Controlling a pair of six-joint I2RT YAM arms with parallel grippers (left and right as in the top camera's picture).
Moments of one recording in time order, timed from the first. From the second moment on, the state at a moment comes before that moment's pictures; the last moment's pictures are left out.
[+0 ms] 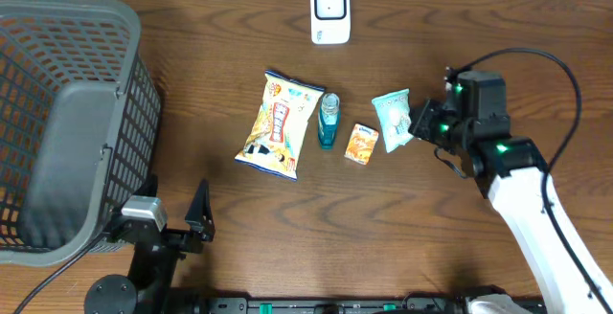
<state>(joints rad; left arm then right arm) -0.01 0.01 0.47 -0.51 0.17 -0.15 0.17 1.30 0.95 -0.50 -0.19 0.59</state>
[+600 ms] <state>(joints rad) -0.01 0.01 0.26 -0.41 0.28 -0.15 0.28 1.27 0.95 -0.66 0.03 0.62</state>
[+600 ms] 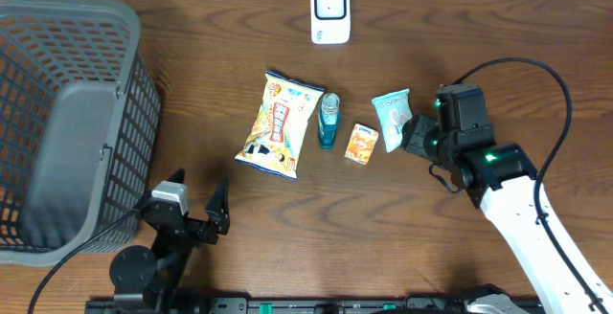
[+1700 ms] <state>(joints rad) -0.01 0.01 0.26 -0.69 0.28 -0.15 0.29 1.49 0.97 -0.56 0.18 0.51</state>
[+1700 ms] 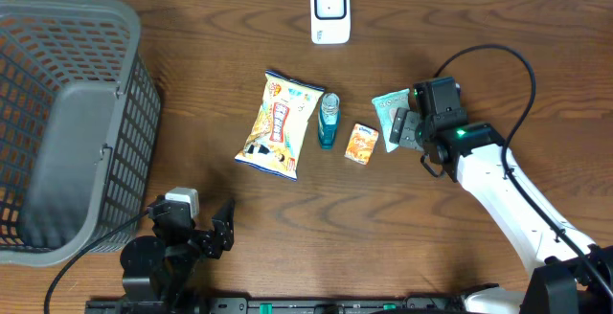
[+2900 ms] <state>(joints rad) -0.01 0.01 0.26 -0.70 0.28 -0.15 0.02 1.87 1.00 -0.23 -0.43 0.25</state>
